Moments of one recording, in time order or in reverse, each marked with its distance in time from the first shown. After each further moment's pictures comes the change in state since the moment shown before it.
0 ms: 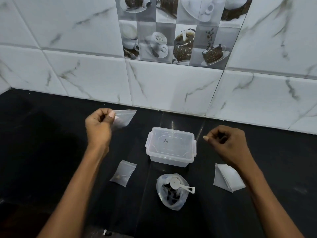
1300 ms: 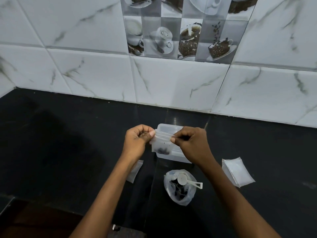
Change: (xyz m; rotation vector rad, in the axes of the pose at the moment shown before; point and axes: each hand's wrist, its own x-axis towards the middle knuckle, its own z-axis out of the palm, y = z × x) left_hand -0.056 -0.029 0.029 0.071 -0.425 -0.142; right_hand -0.003 -0.040 0.107 0.210 -0.073 0.013
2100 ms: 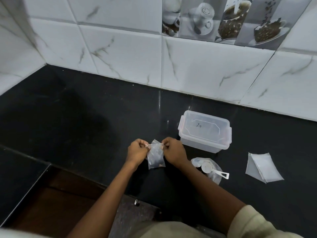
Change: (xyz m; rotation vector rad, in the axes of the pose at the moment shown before) left_hand -0.018 -0.127 -0.091 0.297 0.190 -0.439; right_hand -0.034 0.043 0.173 -0.277 -0.371 0.331
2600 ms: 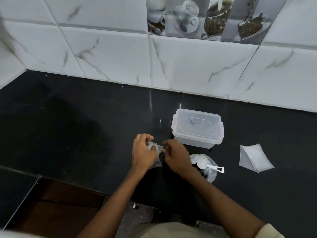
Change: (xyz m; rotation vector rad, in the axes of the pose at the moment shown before) left_hand -0.022 0.019 0.029 0.191 0.096 0.470; right_hand -0.033 0.016 -0.012 -0.079 0.171 -0.161
